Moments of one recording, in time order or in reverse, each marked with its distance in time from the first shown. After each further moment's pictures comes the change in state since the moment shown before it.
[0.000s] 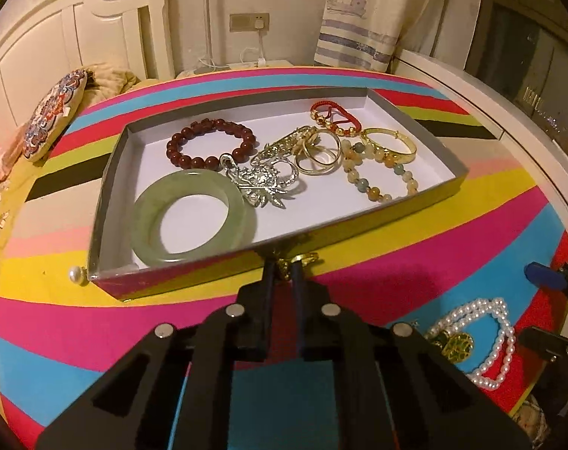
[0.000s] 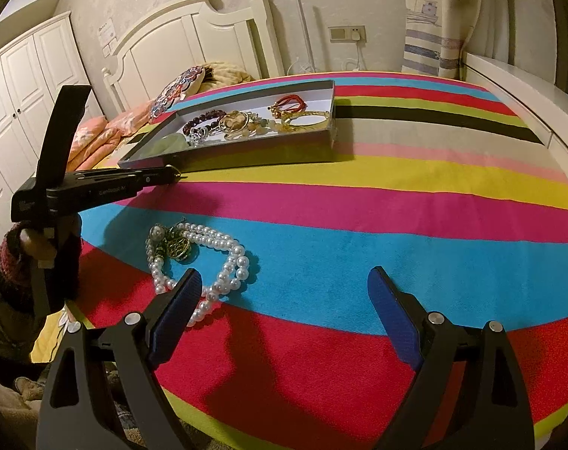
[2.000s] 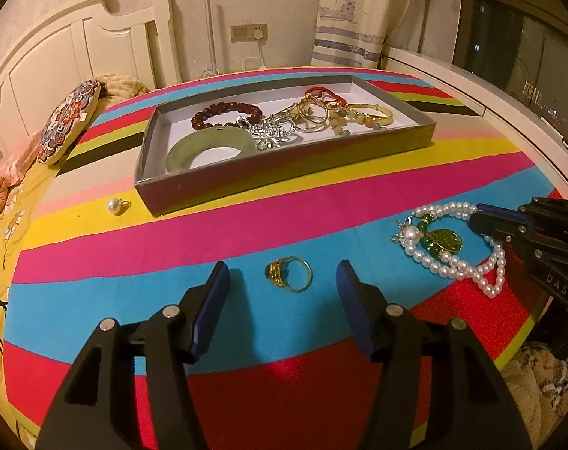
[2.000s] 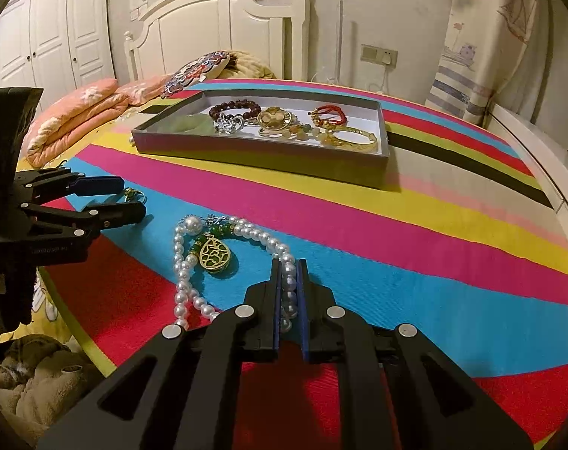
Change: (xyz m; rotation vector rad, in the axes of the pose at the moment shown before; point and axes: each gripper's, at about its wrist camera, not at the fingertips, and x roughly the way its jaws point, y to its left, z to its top) left arm -0.047 -0.007 -0.065 0.048 -0.052 0.042; right arm 0.018 0.044 0.005 -0.210 -0.015 -0.065
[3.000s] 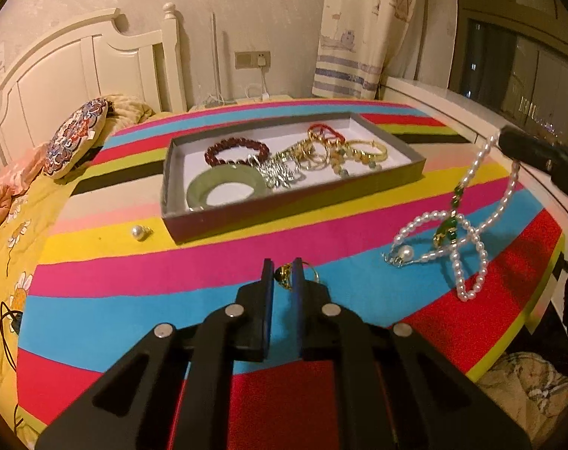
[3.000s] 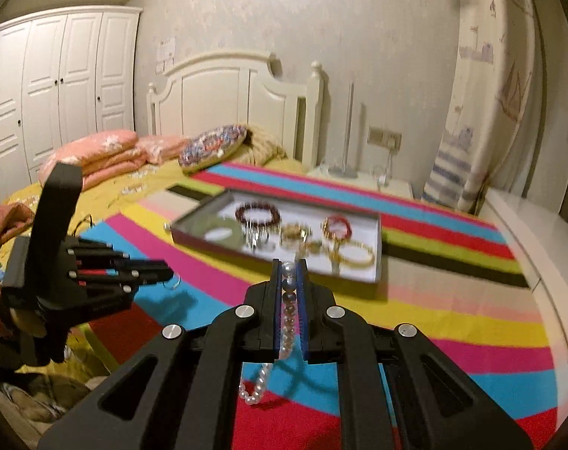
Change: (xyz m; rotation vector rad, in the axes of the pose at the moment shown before) left arm -0.037 0.013 0.008 -0.013 -0.105 -0.011; right arm -0.079 0.019 0.053 -0.072 -0.317 0.004
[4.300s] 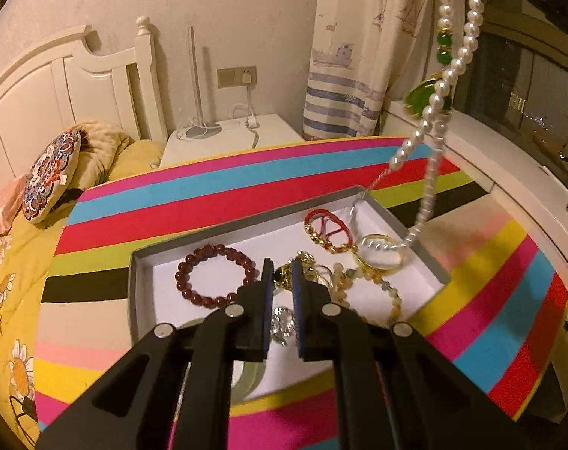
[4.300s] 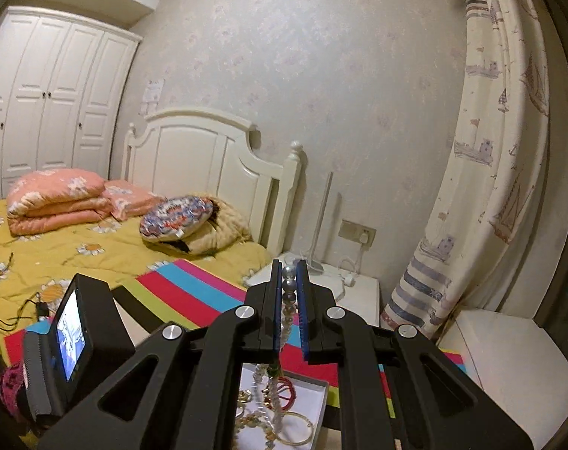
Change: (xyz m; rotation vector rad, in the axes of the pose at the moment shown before) left arm 0.080 -0.005 0.140 0.039 0.005 -0.028; right arm 0.074 -0.030 0.163 -0.112 -0.174 -0.133
